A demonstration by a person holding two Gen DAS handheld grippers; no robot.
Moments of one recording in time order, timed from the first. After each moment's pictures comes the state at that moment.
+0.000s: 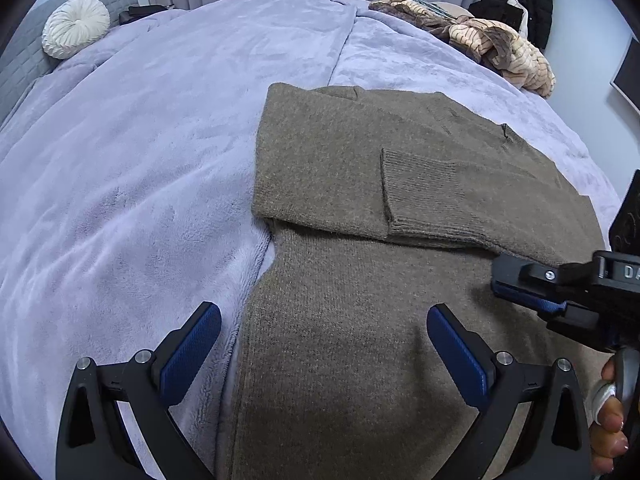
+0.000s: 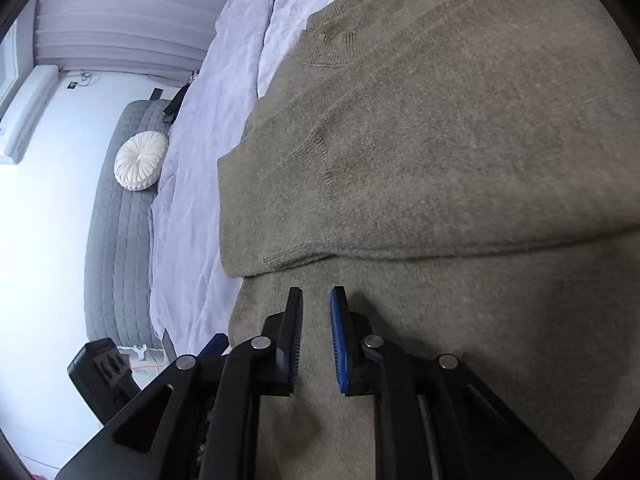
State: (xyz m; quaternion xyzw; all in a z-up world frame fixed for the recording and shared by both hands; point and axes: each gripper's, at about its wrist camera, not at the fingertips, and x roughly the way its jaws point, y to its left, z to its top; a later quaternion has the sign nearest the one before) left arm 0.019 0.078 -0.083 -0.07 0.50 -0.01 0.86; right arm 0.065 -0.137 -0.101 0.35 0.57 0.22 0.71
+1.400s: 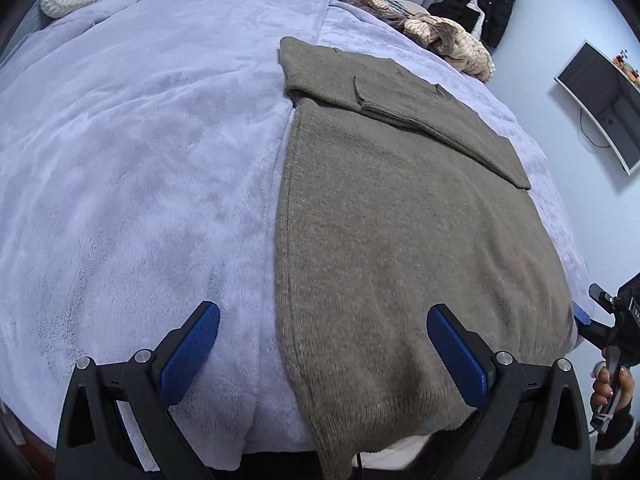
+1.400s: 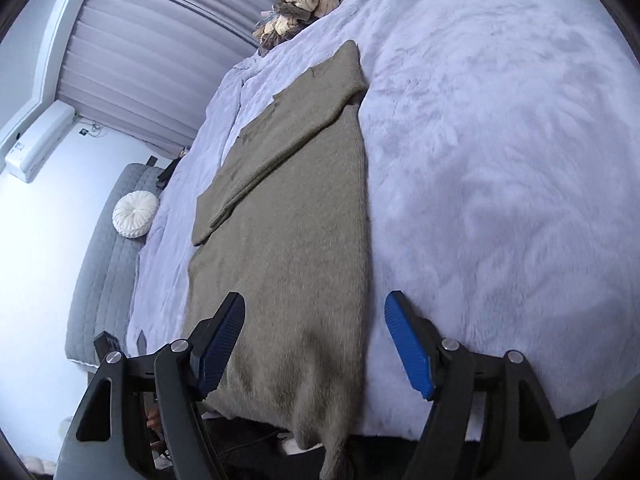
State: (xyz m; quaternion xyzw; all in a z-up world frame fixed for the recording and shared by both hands) left arm -0.150 0.132 -0.078 -0.12 0.51 -0.12 0.84; right arm -0.195 -0.359 -0.059 0.36 0.45 0.13 0.81
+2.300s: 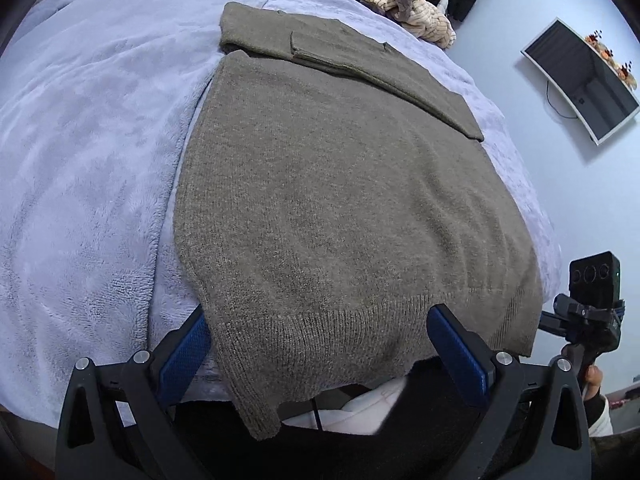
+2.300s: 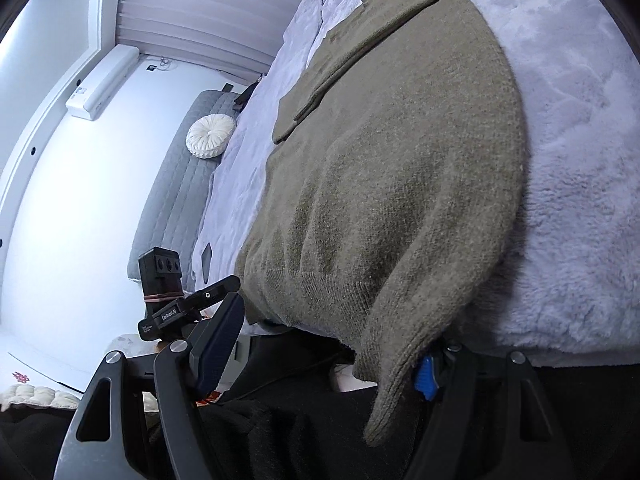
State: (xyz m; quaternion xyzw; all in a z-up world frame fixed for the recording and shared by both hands) left arm -0.181 0.100 -0.085 -0.14 0.54 -0.19 0.81; right arm -0.219 -0.279 -0.090 0.36 0.49 0.31 0.73
